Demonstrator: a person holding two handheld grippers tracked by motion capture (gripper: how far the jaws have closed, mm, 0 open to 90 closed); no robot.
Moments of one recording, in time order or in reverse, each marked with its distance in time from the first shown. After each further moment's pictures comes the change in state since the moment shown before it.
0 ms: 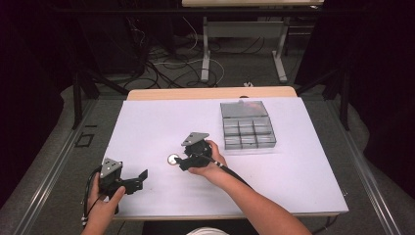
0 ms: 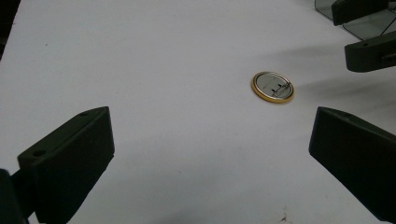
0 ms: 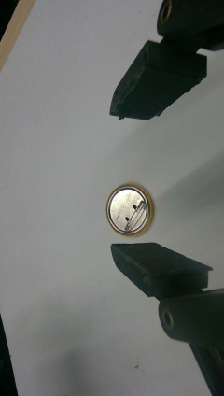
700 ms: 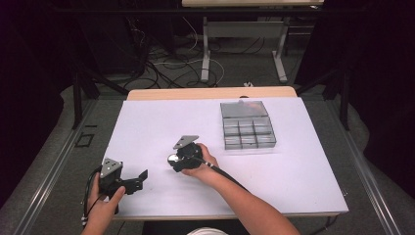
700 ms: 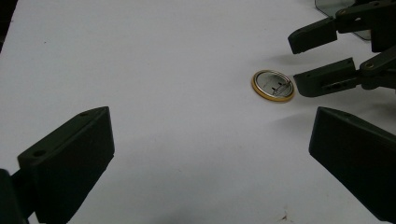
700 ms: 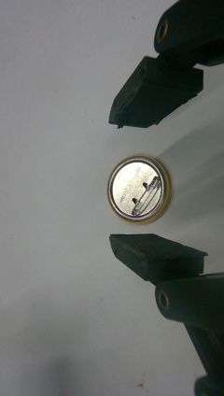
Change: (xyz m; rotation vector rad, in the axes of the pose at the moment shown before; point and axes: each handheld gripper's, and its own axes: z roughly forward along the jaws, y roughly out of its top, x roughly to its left) left arm 0.002 -0.001 0.001 0.004 -0.001 0.002; right arm 0.007 -0.005 0.037 0.046 0.060 -0.017
